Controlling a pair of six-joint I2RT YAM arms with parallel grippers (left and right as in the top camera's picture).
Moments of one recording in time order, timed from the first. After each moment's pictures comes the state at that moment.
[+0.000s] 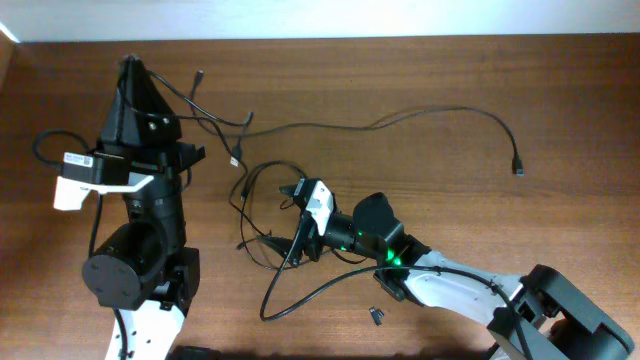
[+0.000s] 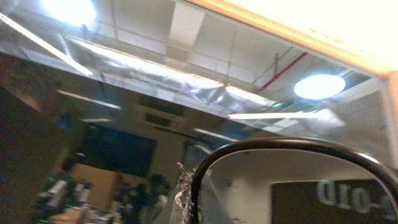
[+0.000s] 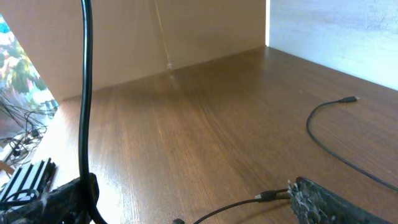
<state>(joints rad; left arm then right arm) -0.15 0.96 0.77 1.06 -0.05 -0.22 0.80 1.63 0.64 0.86 -0.45 0.09</state>
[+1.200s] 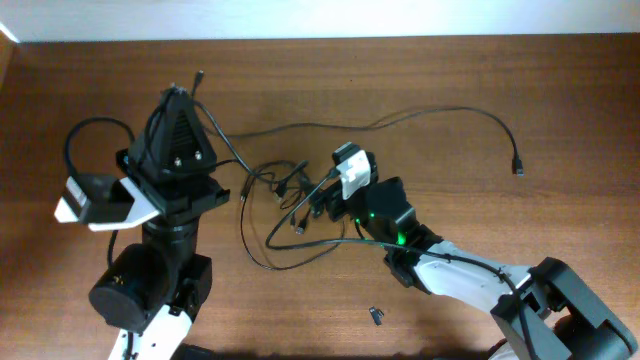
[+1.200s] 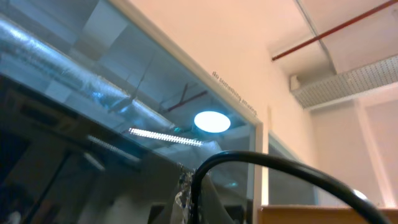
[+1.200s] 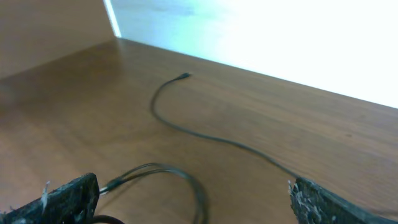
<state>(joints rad) -0.28 0.96 0.77 1.25 0.12 -0.52 0.68 1.63 0.64 0.79 0.01 0.08</state>
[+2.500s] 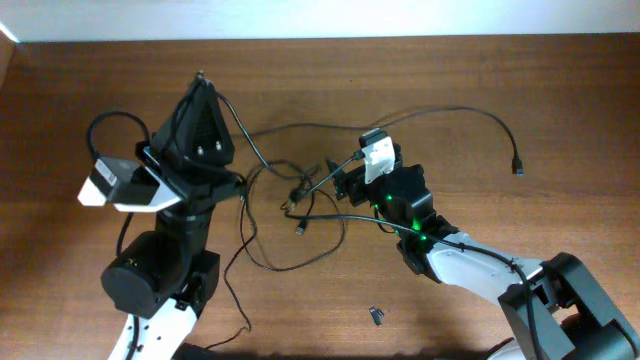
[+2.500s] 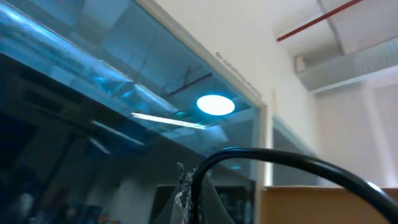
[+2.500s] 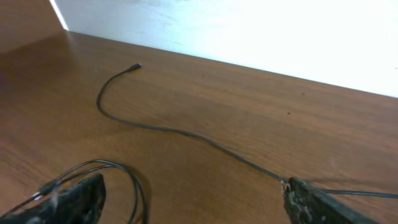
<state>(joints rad) -0.31 1.00 0.77 1.19 0.11 -0.44 0.56 1.63 0.64 0.74 0.02 0.08</state>
